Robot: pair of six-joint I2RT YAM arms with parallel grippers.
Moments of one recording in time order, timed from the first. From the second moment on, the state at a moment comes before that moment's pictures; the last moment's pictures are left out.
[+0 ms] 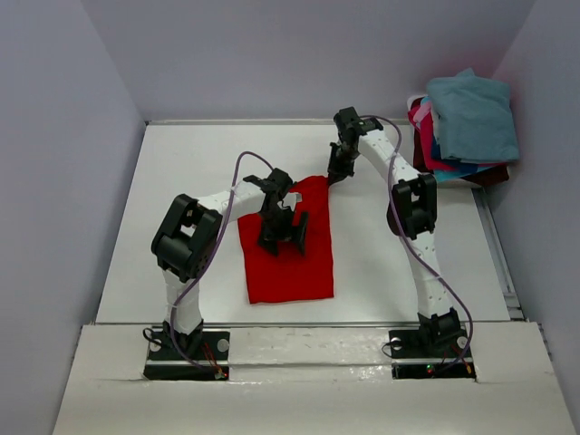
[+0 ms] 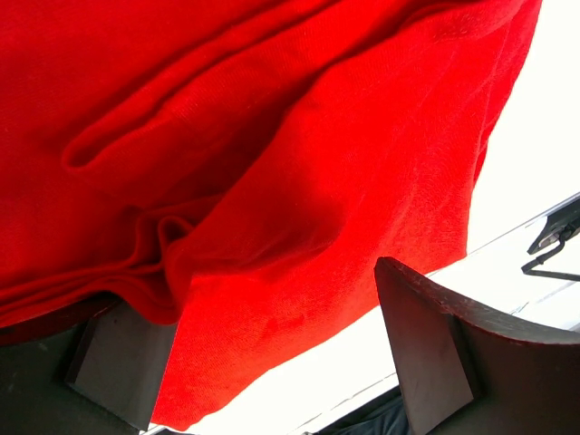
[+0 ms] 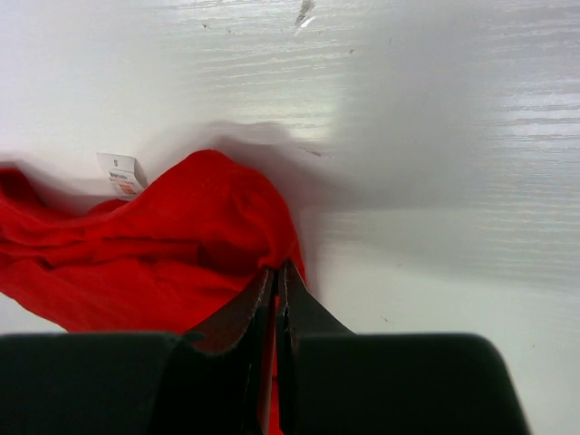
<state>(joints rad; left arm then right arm) -0.59 1.93 1.30 -0.77 0.42 -0.39 0.34 2.53 2.41 -1.13 -0.20 0.56</state>
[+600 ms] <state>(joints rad) -0.59 1.93 1.30 -0.77 0.42 -0.39 0.33 2.53 2.45 -1.14 -0.25 0.56</state>
